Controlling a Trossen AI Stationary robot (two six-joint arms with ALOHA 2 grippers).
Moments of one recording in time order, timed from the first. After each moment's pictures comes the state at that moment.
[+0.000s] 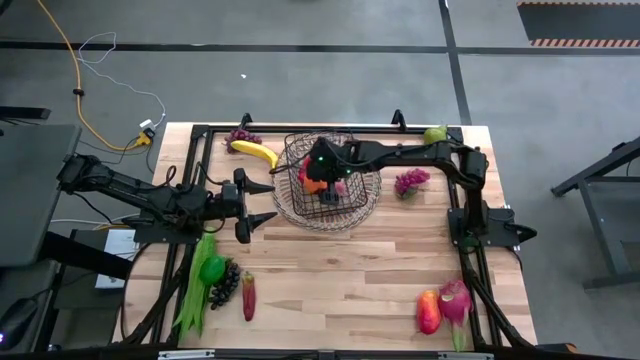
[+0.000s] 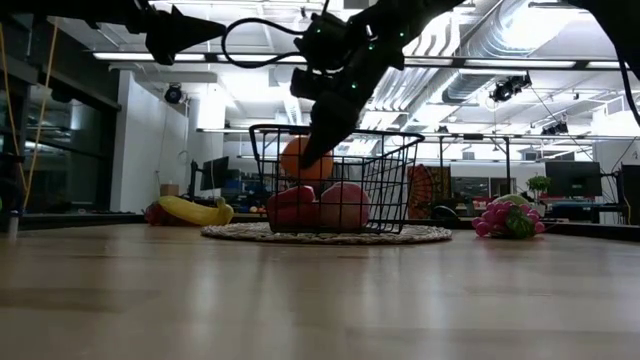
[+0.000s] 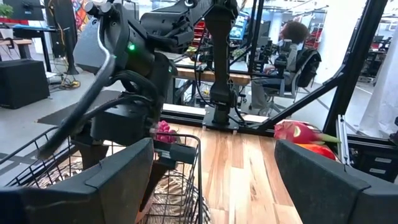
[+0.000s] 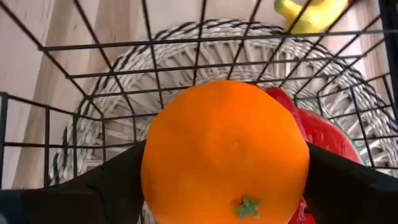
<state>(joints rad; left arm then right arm) -0.13 0.78 0.38 0.39 -0.40 -0.08 -0.24 1.98 1.56 -0.54 -0.06 -0.32</state>
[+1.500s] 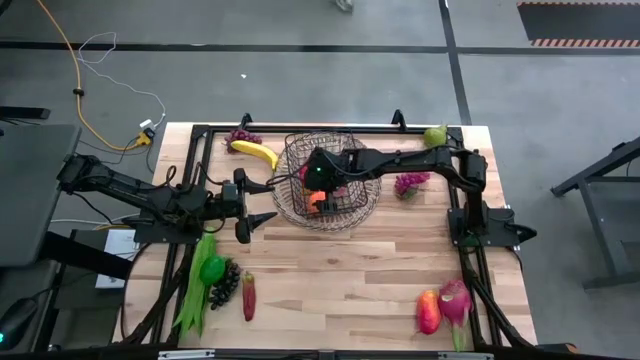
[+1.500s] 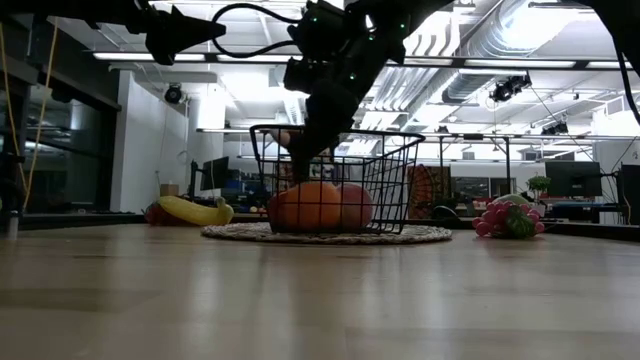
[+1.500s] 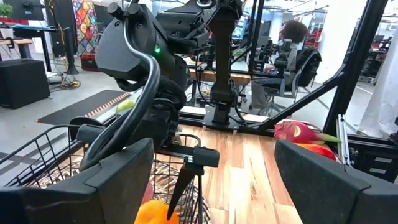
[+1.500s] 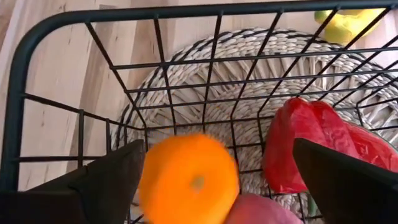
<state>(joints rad) -0.13 0.78 0.38 0.39 -0.40 -0.08 -0.18 1.97 1.56 -0.55 -0.08 -0.27</state>
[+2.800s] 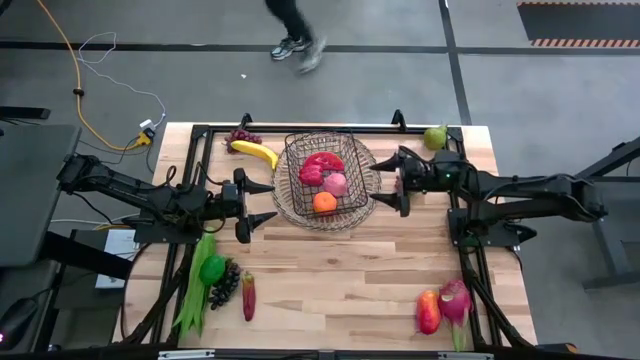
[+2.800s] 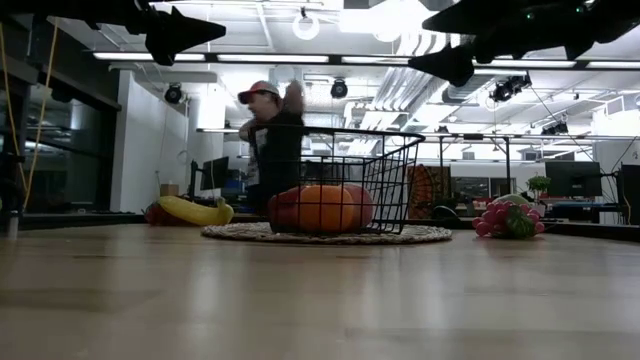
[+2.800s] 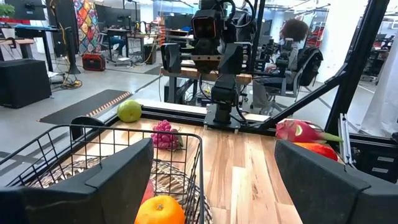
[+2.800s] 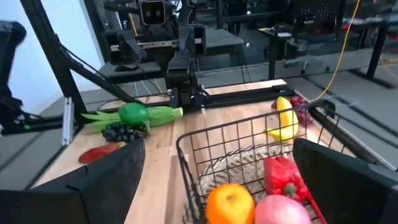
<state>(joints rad) -0.13 0.78 0.38 0.39 -0.41 -0.08 -0.24 0.88 0.50 0.28 -0.21 0.08</state>
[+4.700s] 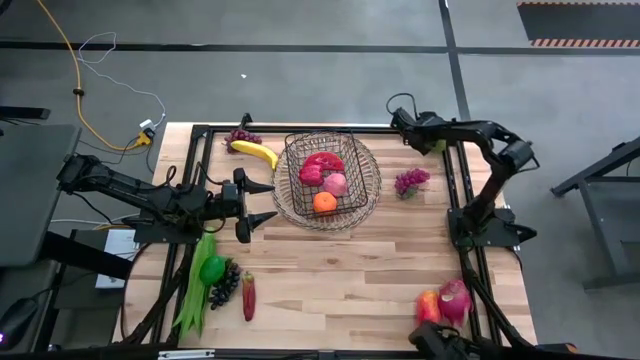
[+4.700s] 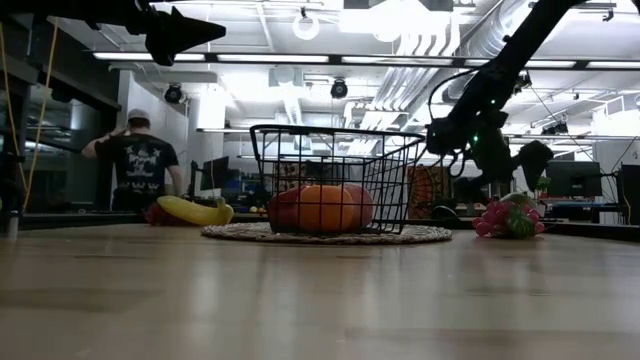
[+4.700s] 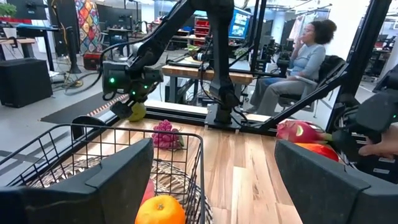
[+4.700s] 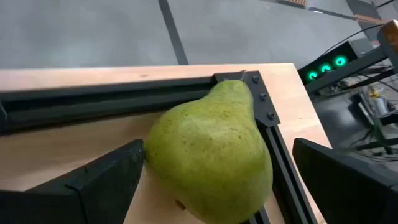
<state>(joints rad) -0.12 0.78 0.38 0.39 -0.41 -0.08 -0.91 1.72 0.95 -0.68 0.85 0.79</state>
